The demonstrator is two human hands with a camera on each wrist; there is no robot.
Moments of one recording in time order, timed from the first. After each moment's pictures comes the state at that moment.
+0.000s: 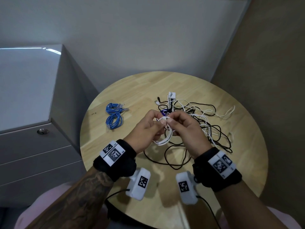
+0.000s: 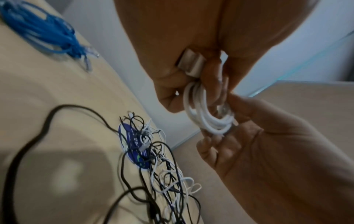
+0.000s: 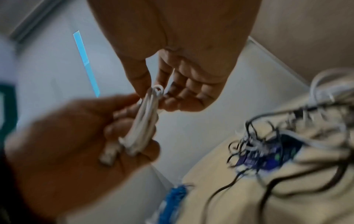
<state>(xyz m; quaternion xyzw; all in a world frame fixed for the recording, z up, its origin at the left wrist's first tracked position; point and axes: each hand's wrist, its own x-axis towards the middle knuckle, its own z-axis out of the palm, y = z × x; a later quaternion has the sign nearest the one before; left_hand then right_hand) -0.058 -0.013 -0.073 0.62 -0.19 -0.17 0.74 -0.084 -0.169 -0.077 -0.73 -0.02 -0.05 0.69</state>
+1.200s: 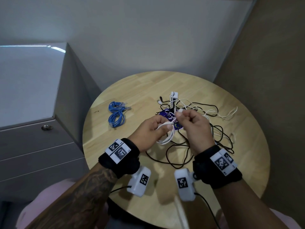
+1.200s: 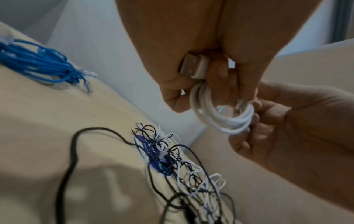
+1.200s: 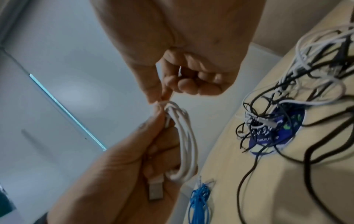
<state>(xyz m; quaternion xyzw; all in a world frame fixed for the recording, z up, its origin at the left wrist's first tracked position) -0.057 -0.014 -0.082 0.69 -0.19 -0.16 0.68 -0.079 -0.171 -0.071 -0.70 0.08 -0.15 0.69</state>
